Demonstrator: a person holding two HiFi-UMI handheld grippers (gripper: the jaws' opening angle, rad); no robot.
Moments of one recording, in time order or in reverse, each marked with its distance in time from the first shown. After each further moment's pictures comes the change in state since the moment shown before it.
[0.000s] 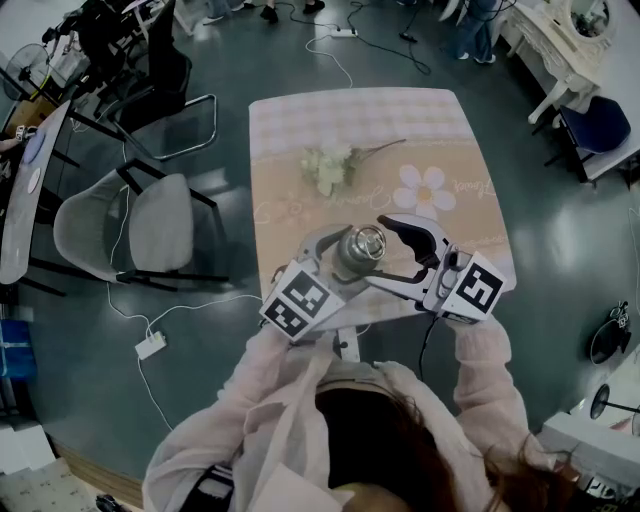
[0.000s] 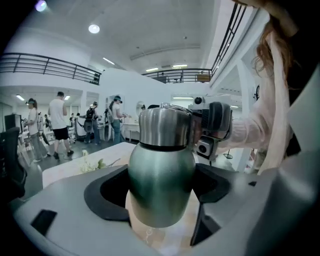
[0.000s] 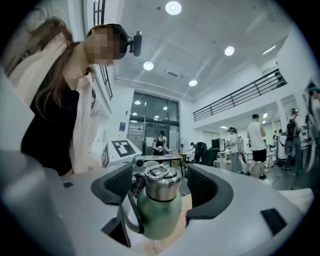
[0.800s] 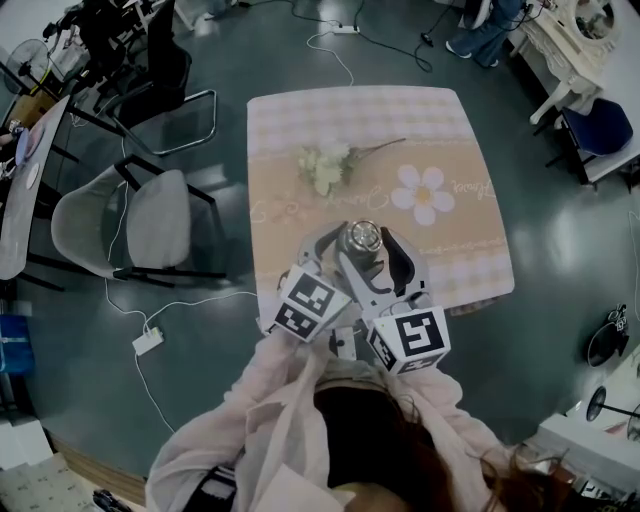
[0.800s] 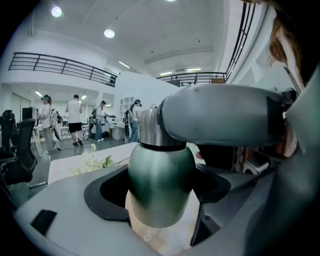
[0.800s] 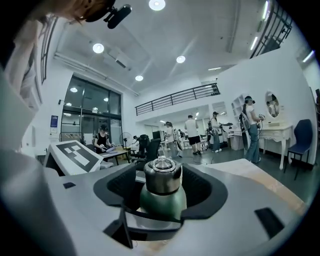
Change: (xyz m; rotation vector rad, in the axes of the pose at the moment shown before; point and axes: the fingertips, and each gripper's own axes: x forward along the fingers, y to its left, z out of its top) left arm 0.016 0.015 -0.004 -0.098 -0.040 0.135; right arm 0.001 -0.026 -0.025 0.175 0.117 -0.752
